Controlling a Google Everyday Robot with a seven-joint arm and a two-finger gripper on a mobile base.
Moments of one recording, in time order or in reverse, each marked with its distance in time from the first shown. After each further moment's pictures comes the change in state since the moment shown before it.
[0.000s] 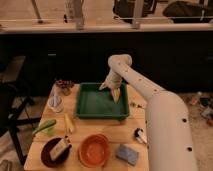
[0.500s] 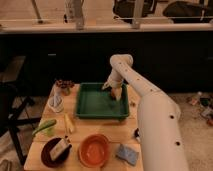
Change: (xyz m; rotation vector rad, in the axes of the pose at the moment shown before) arm 0.028 0.005 0.010 -0.039 0.014 -0.002
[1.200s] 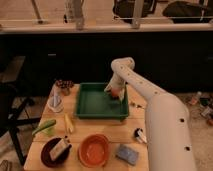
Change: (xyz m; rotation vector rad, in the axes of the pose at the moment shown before) arm 0.007 0.012 0.007 0.027 0.107 -0.174
